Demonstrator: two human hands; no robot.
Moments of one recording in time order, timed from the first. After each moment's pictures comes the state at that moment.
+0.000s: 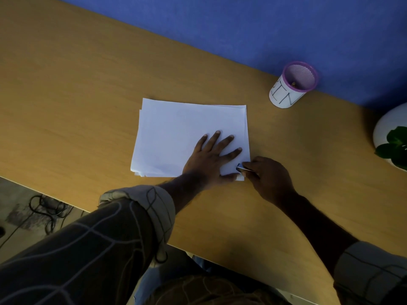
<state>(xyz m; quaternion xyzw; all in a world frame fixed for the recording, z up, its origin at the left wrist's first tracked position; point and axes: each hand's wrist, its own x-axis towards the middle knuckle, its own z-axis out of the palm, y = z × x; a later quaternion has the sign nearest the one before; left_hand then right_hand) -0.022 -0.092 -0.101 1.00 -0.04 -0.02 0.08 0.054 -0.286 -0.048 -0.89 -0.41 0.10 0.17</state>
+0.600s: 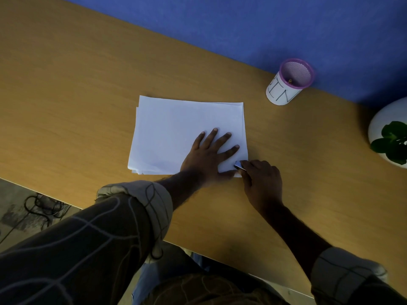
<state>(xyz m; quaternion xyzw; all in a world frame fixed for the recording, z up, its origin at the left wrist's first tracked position) -0.022 -0.093 -0.100 1.00 -0.04 -0.02 0.08 0.019 -0.289 -0.068 -0.93 -0.35 -0.01 0.12</state>
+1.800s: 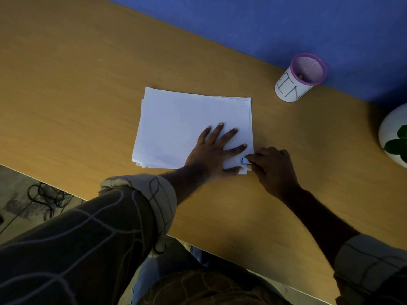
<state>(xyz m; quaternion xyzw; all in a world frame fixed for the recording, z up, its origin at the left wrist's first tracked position) -0.022 -0.091 -0.104 1.00 -0.05 -0.01 0.07 0.059 -0.292 -0.054 -0.89 -0.44 0.06 0.10</state>
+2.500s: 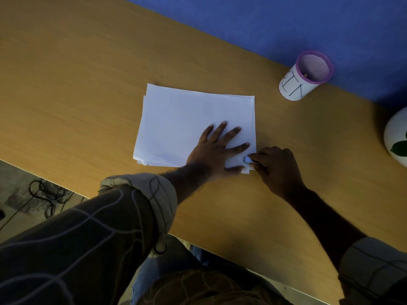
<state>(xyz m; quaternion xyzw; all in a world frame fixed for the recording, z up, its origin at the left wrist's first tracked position) -0.024 -0.090 -0.104 0.99 -0.06 0.00 0.08 0.064 -0.294 -0.056 -0.88 -0.46 0.06 0.11</state>
